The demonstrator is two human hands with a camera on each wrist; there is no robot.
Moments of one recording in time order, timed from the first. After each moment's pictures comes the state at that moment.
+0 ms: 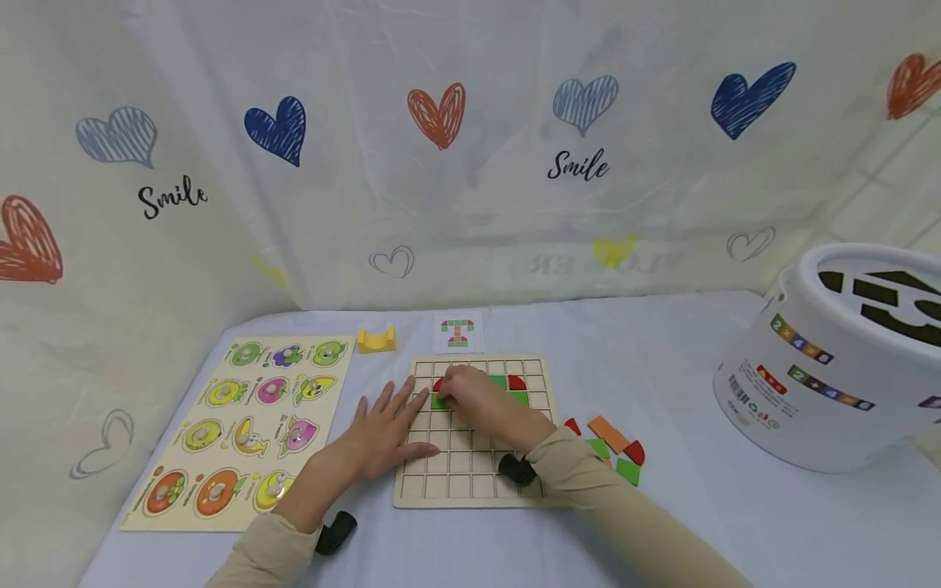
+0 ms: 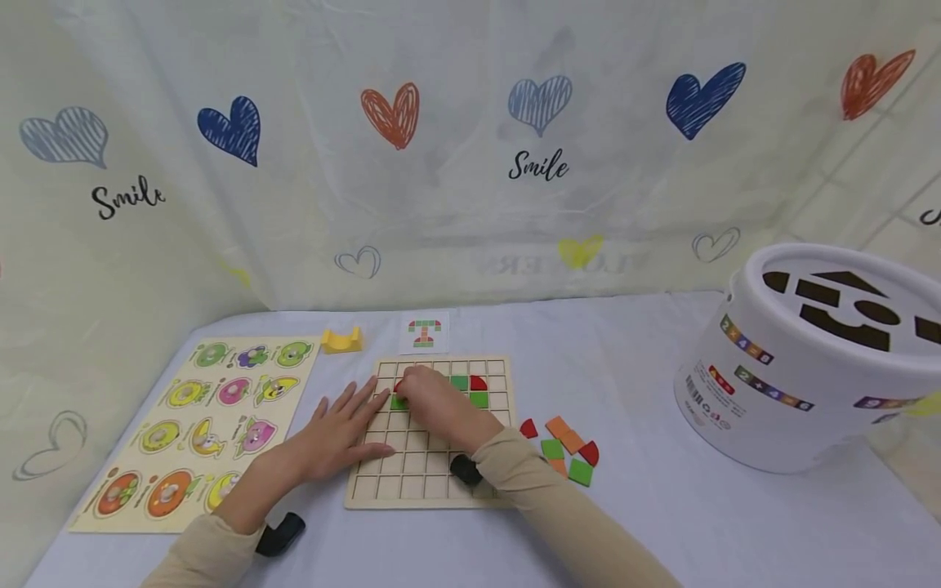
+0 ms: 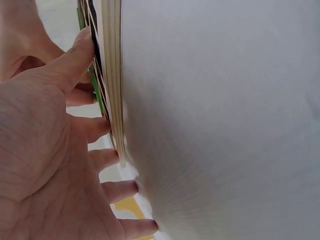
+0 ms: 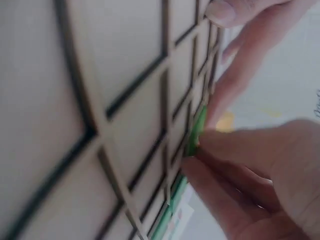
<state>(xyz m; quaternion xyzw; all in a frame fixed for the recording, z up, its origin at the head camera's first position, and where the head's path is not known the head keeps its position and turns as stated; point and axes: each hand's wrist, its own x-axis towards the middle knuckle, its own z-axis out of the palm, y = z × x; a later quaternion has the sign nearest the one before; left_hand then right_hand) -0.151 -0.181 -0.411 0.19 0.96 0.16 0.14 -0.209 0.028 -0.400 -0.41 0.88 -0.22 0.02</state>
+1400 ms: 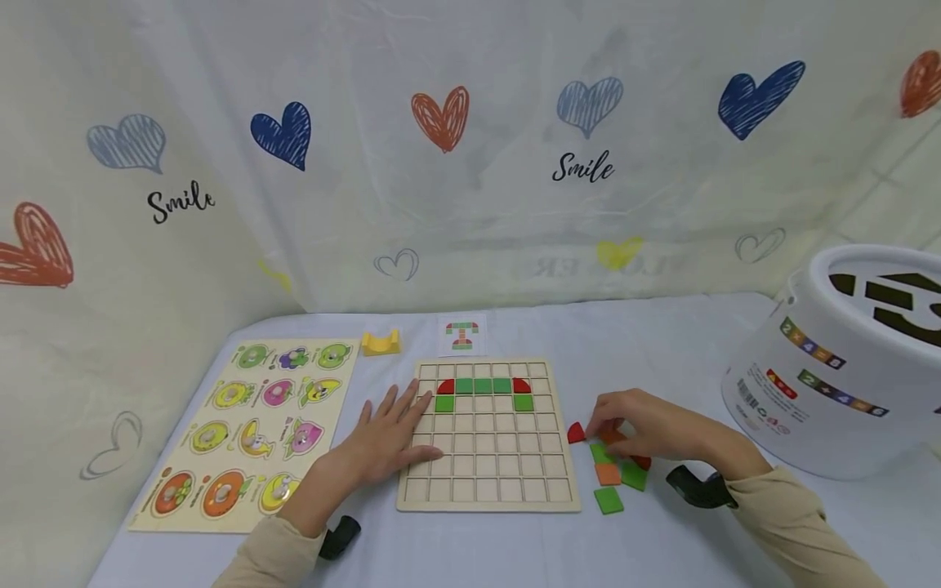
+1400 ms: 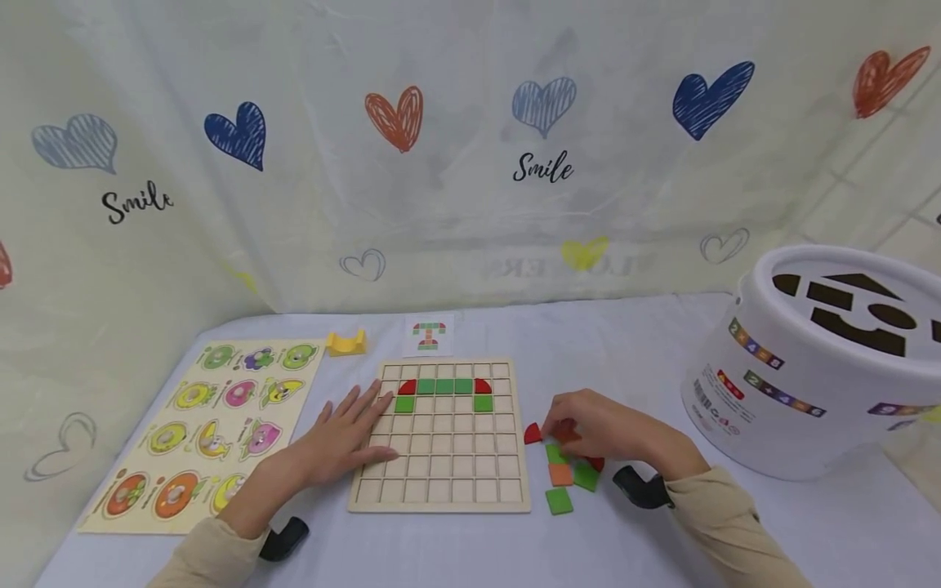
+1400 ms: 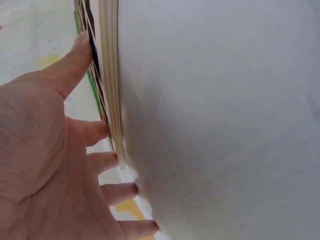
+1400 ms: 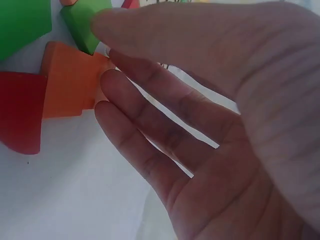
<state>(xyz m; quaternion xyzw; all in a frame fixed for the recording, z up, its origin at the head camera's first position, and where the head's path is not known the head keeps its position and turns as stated) -0.153 -0.181 -0.419 0.19 0.96 0.16 0.13 -0.186 0.224 -0.377 -0.38 0.87 -0.24 0.18</state>
